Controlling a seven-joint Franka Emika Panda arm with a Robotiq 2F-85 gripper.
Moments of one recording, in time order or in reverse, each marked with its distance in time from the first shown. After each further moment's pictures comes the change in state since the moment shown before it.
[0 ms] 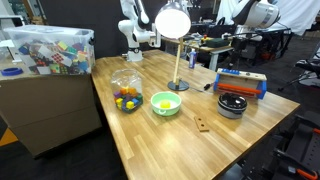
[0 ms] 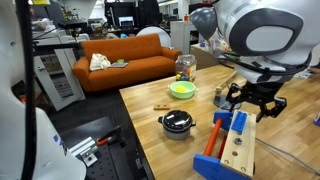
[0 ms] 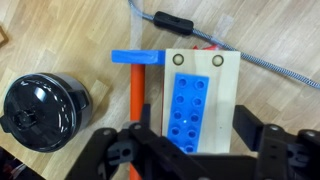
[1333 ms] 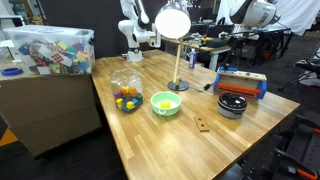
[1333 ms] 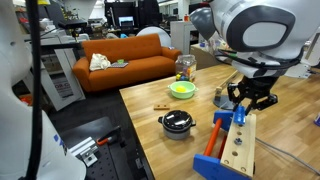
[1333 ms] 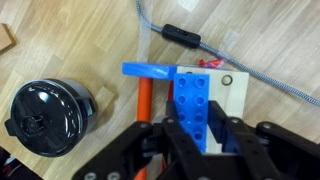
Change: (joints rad) arm 0.020 -0.004 0.013 0.010 -0.011 -0.001 0.004
